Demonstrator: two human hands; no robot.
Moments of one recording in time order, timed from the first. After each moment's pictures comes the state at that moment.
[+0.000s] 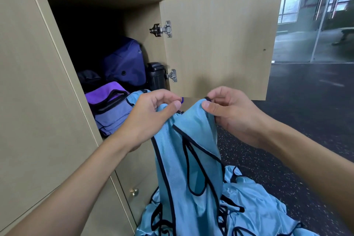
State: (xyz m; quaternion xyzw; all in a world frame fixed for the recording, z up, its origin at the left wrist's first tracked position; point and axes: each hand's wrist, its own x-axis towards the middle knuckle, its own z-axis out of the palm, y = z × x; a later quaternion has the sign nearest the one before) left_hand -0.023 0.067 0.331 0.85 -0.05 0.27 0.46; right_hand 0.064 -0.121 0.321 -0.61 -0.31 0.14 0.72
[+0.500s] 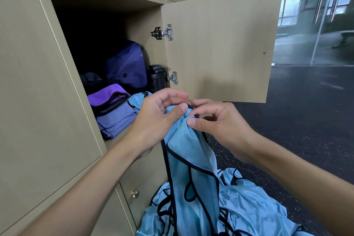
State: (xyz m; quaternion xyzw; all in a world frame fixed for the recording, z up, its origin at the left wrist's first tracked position) left_hand -0.026 0.052 0.329 0.77 -0.08 0.26 0.58; right_hand 0.036 -0.107 0.315 -0.67 -0.36 0.06 0.64
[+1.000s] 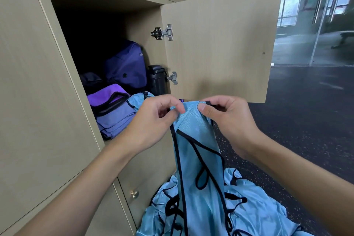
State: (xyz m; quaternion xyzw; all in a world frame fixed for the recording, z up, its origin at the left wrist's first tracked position) left_hand -0.028 0.063 0.332 0.86 -0.07 0.26 0.43; right_hand 0.041 -0.106 0.317 -0.66 -0.24 -0.01 0.71
